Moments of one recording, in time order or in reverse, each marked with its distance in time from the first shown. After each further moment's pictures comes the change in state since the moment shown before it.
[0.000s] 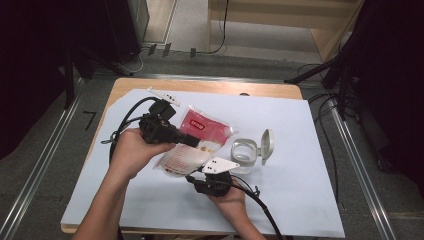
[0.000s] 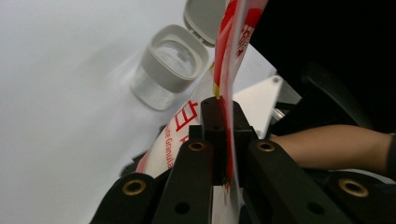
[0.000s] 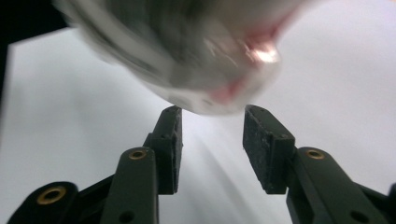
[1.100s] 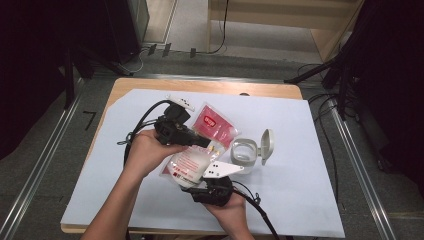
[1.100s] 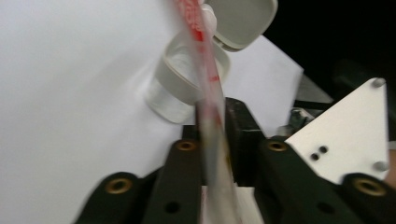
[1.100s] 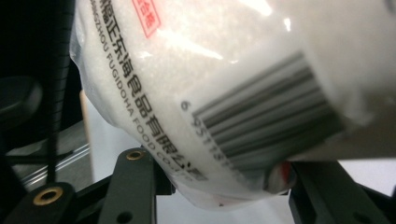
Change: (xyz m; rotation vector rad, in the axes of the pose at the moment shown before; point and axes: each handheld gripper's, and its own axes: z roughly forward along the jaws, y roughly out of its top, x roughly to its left) left arm 0.008 0.008 0.036 0.009 0.036 0.022; right arm 0.027 0.018 -0.026 -0.015 0.139 0.101
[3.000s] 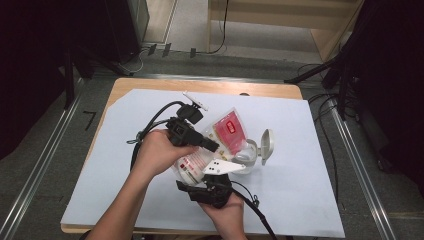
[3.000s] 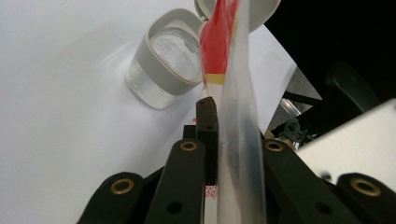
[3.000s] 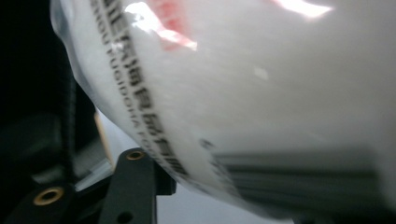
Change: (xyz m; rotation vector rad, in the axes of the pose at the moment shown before) left arm -0.014 0.016 0.018 0.107 0.030 -0.106; right arm 0.012 0.013 -0.004 -0.015 -0.033 0.123
